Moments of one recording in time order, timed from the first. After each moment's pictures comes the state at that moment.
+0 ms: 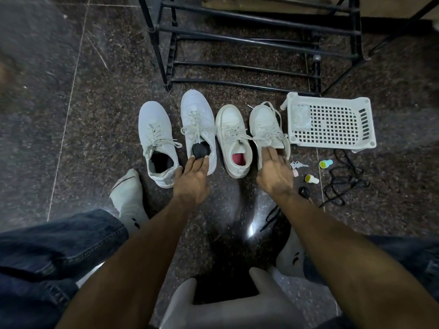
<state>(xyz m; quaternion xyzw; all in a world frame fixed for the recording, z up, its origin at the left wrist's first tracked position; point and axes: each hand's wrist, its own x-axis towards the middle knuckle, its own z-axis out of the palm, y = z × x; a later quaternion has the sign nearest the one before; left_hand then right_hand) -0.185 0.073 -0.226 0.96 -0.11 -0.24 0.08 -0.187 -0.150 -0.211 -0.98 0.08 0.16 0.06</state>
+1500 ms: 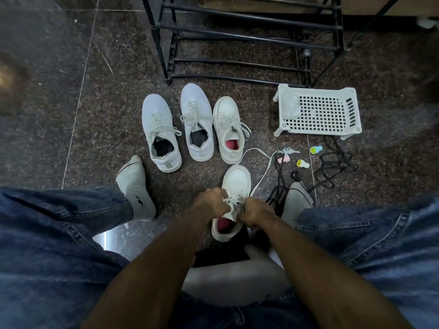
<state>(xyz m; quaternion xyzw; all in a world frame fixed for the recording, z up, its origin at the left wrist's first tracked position) -0.277 0.029 -0.209 0.89 -0.02 -0.41 0.19 -0.310 -0.118 -0.205 -0.88 0.11 0.44 0.16</state>
